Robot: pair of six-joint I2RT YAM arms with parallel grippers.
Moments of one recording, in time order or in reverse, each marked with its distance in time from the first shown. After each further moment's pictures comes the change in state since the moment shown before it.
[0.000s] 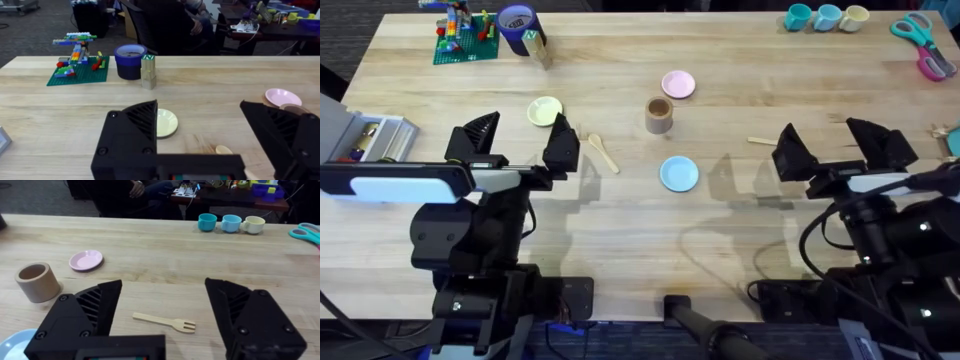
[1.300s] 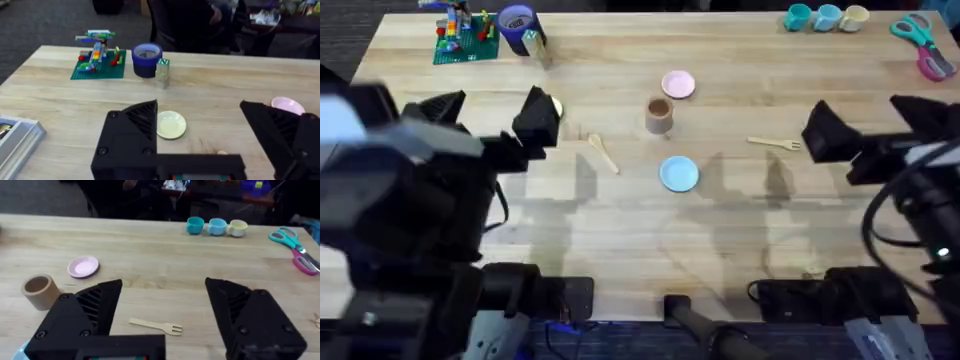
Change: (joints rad) left arm -0.001 0.258 0.363 -0.226 -0.086 -0.022; right arm 0.000 0.236 0.369 -0.232 0.050 -0.019
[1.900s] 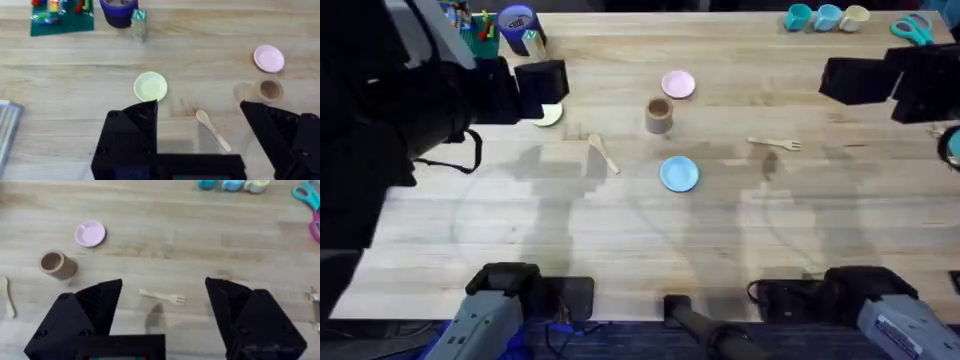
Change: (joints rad) left arm 0.000 0.549 0.539 -0.458 0.127 0.000; right arm 0.000 0.578 0.619 -0.468 -0.031 0.009
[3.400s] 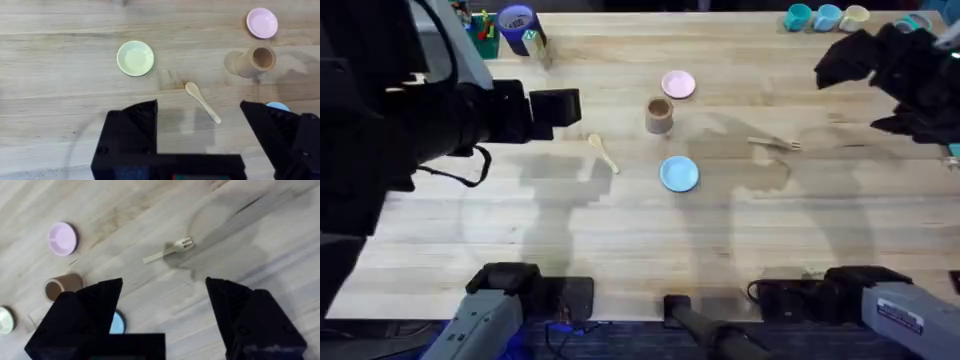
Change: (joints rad) left arm 0.000 0.032 0.010 -0.146 0.084 0.000; right arm 0.008 0.315 0.196 -0.320 0.109 0.664
